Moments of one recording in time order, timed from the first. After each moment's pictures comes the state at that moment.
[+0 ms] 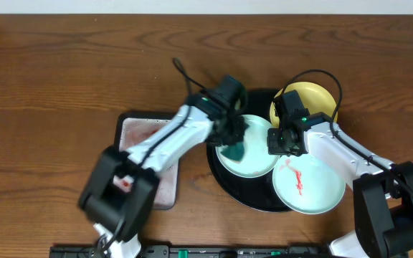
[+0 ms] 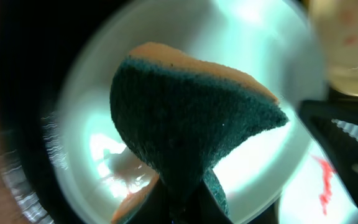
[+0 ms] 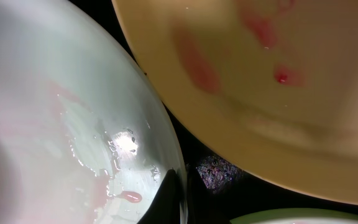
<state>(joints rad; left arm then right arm) -0.64 1.90 1.32 -0.72 0.28 -0.58 0.35 1.70 0.94 -0.61 0.01 0.36</state>
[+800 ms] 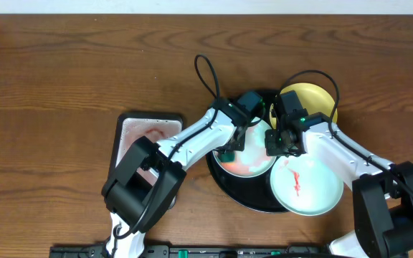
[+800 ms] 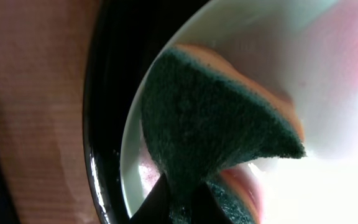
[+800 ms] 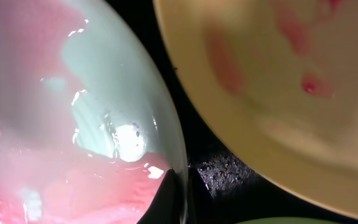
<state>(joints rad) -0.73 2.01 1.40 -0.88 -0.13 -0.63 0.36 1.70 0.94 -0.62 -0.03 0.32</state>
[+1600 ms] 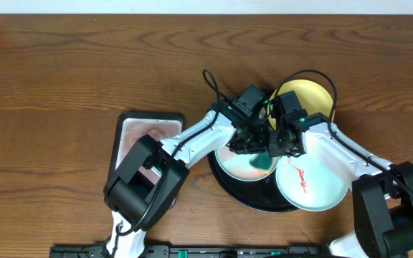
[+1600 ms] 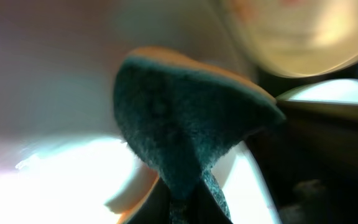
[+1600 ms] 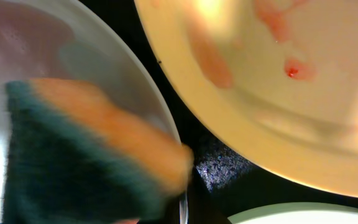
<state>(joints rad) -0.73 2.02 1.37 -0.57 0.46 -0.73 0.36 1.70 0.94 -0.62 0.01 0.26</state>
